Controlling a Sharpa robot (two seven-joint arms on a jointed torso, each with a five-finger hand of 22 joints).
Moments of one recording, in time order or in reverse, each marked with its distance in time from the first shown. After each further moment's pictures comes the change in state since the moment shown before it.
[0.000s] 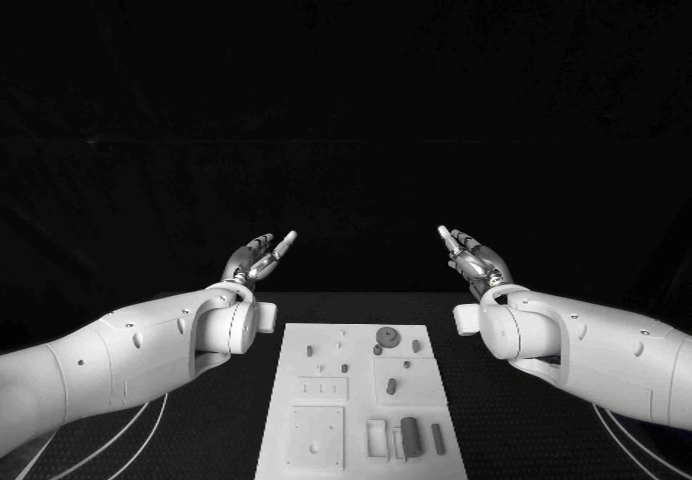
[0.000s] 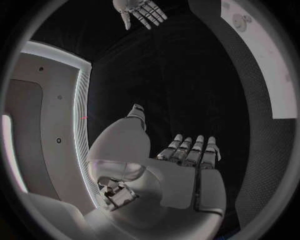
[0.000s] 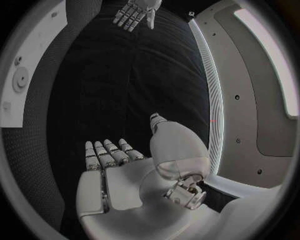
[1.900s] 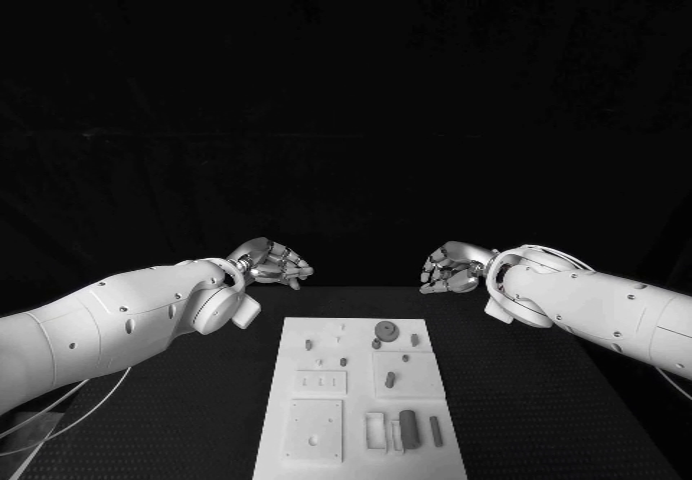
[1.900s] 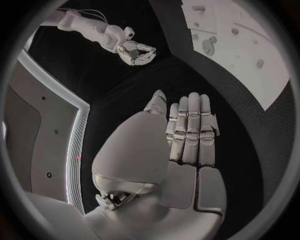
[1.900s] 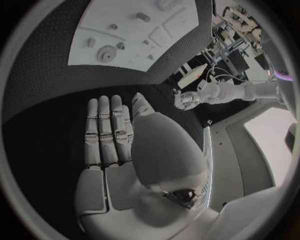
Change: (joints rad) left arm 0.088 -0.019 -0.068 -0.059 -0.388 0.401 -0.198; left_hand 0.460 -0.064 0.073 0.007 0.014 0.739 0.045 0.246 0.210 0.978 -0.049 0.159 0.211 0.908 -0.176 0.401 0.479 0.109 0.890 -0.161 0.102 0.354; right arm 0.100 0.066 -0.064 -0.215 -1.121 0.403 -0.268; right_hand 0.582 -0.159 -0.043 0.003 0.101 0.747 0.049 0.285 0.321 1.046 -0.168 0.207 0.214 0.953 -0.198 0.444 0.359 0.257 0.876 -0.073 0.246 0.694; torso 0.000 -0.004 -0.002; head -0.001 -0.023
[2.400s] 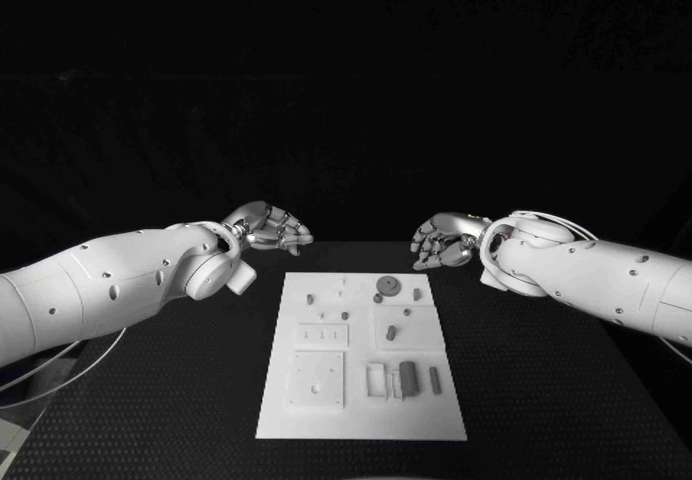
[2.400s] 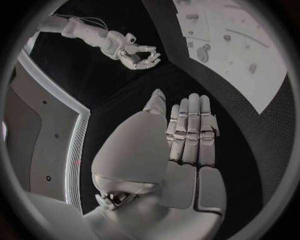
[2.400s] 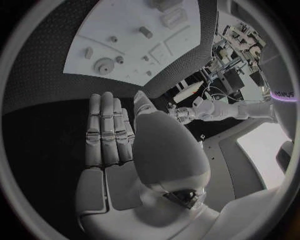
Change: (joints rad) left arm 0.000 -0.060 0.003 0.074 -0.036 -0.004 0.014; left_hand -0.004 0.004 -0.012 0.002 0.000 -0.031 0.012 -0.041 -0.011 -0.028 0.021 -0.050 0.002 -0.018 0.011 -0.019 0.013 -0.024 -0.011 -0.018 -0.019 -0.009; right arm -0.004 0.002 0.000 0.072 -0.142 -0.006 -0.012; right_hand -0.007 -0.022 0.011 0.000 -0.008 -0.036 0.024 -0.103 -0.042 -0.054 0.035 -0.131 -0.035 0.114 -0.051 0.044 0.110 -0.018 0.127 -0.055 0.054 0.041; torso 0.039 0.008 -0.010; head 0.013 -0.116
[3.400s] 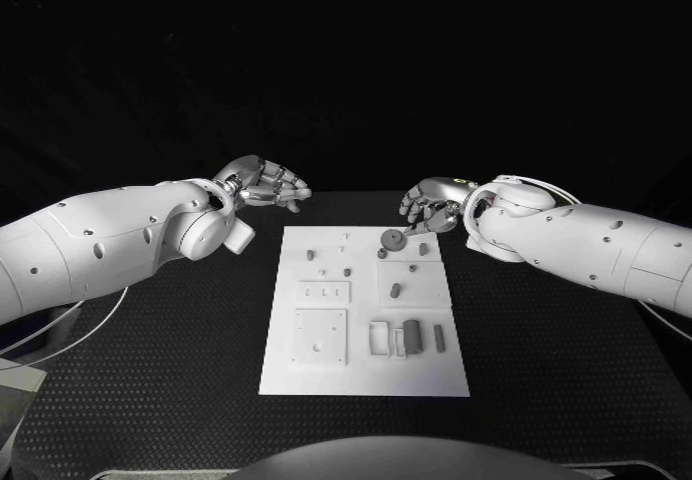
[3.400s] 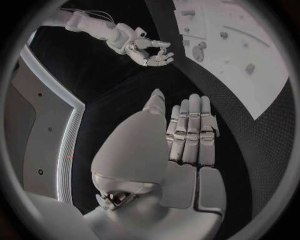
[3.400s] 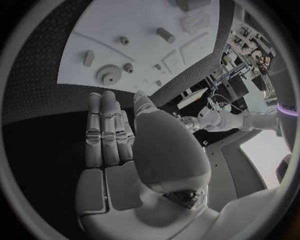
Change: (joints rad) left arm 0.016 -0.011 0.026 0.025 0.038 -0.010 0.007; left_hand -0.005 -0.005 -0.006 0.000 0.000 -0.012 0.012 -0.025 -0.002 -0.009 0.009 -0.030 0.002 -0.011 0.004 -0.008 0.006 -0.019 -0.004 -0.011 -0.013 -0.004; right arm -0.010 0.070 0.000 -0.041 -0.090 -0.042 -0.061; right_hand 0.002 -0.023 0.016 -0.006 -0.002 -0.027 -0.005 -0.033 -0.022 -0.045 0.009 -0.026 -0.051 0.081 -0.009 0.110 0.131 -0.029 0.105 -0.054 0.081 0.095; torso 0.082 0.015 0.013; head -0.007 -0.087
